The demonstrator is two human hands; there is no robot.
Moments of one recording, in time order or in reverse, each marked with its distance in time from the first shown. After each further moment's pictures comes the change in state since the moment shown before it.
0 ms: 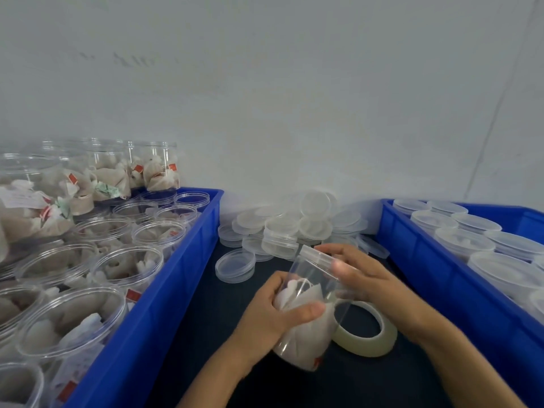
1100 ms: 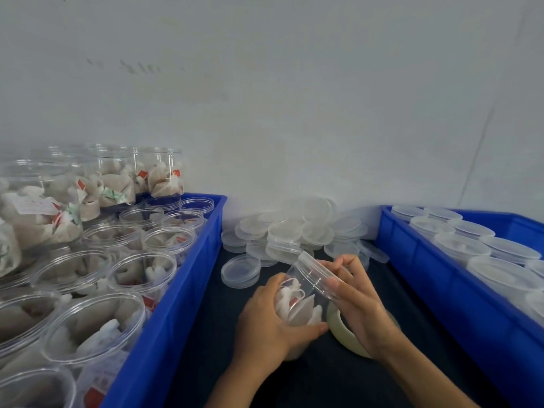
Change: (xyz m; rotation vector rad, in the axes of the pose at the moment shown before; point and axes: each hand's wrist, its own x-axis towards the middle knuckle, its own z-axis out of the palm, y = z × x) left_hand -0.002 -0.027 -0.007 0.439 0.353 0.106; right_hand 0.014 0.038 0.041 0.513 0.250 -0.145
